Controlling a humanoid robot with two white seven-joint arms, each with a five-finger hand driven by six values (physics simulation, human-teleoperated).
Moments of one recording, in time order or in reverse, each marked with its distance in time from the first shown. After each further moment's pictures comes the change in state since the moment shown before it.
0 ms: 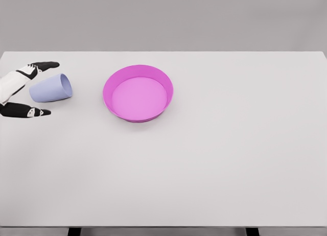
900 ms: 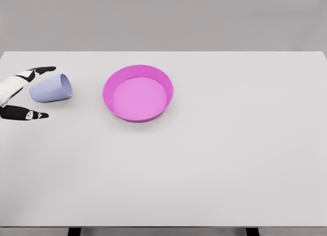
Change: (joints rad) left arm -0.020 -0.030 -0.007 0.090 0.040 0.000 -0.050; right arm 0.002 0.000 0.001 0.000 0.000 0.001 0.001
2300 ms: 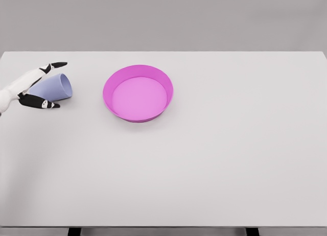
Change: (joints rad) left arm -0.236 -0.214 0.002 0.291 -0.202 0.108 -0.144; right arm 0.000 0.000 0.000 0.000 0.000 0.000 0.000
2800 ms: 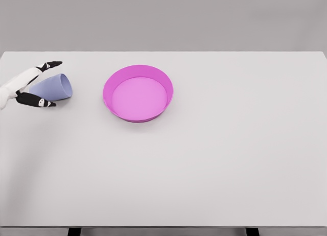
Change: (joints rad) left arm -0.008 0.010 -0.002 -0.021 -0.038 0.115 0.007; right arm 0.000 0.000 0.000 0.000 0.000 0.000 0.000
